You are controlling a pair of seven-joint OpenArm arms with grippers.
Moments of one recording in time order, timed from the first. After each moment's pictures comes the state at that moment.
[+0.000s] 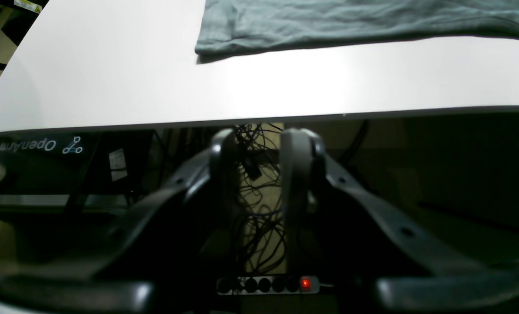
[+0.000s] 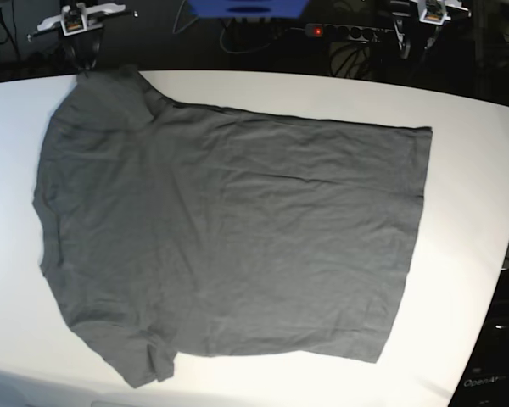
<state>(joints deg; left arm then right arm) 56.6 -14.6 -2.9 87.8 -11.7 0.6 -34.1 -46.0 8.1 16.8 75.3 -9.9 6.8 51.7</state>
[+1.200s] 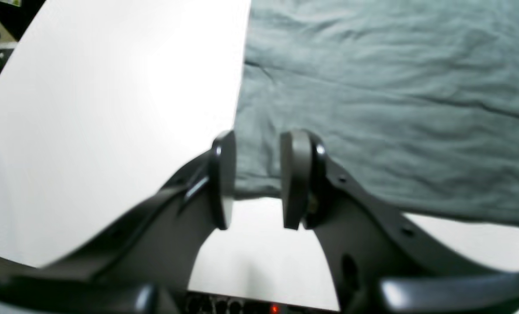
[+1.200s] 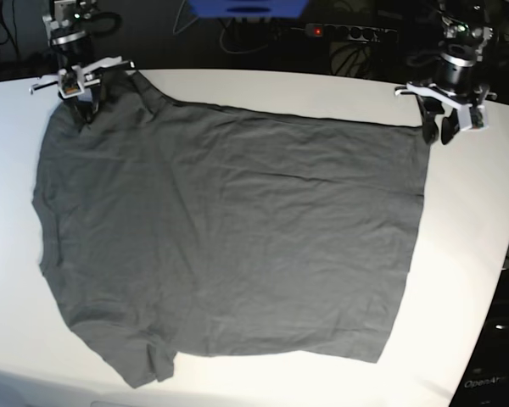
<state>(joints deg) 36.2 -9.3 -22.9 102.4 -18.8 -17.3 11.1 -33.8 10.4 16.8 75.2 -9.7 13.3 36.8</state>
